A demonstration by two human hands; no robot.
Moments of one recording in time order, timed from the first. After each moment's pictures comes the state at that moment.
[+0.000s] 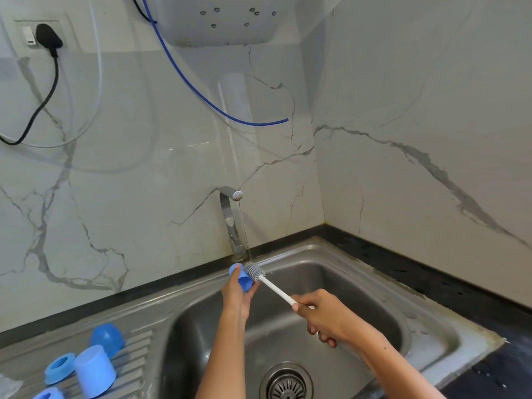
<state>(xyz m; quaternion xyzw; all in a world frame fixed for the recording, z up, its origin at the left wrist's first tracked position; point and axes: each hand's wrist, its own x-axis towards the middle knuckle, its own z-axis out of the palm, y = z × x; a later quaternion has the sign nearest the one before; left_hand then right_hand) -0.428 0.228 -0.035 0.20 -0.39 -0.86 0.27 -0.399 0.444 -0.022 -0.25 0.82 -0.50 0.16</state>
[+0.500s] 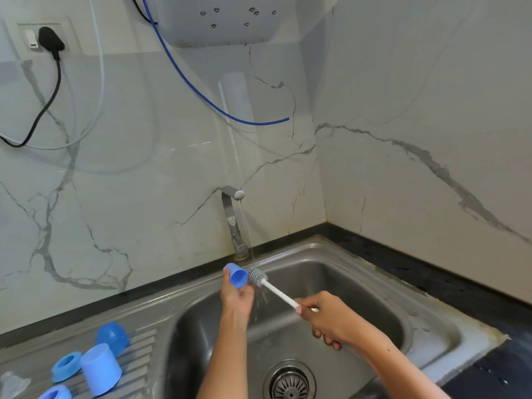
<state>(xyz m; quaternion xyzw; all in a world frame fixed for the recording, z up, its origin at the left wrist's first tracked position) -0.427 0.226 -0.033 0.17 -0.22 -0.92 0.27 -0.394 0.447 -0.024 -0.26 0.82 -0.48 0.16</state>
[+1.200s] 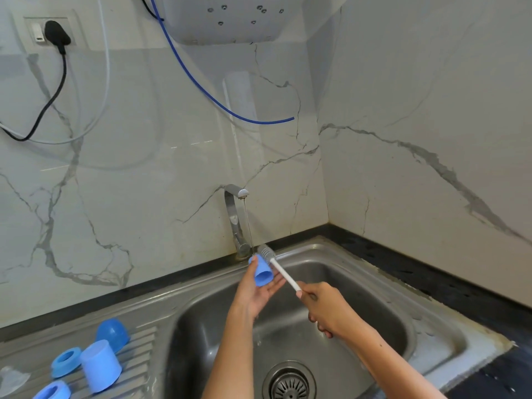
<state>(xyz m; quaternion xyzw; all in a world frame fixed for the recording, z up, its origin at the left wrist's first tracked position) -0.420 0.247 -0.027 0.13 -0.37 -0.91 0.13 -0.401 0.433 -0.016 -0.24 0.82 -0.51 0.11</state>
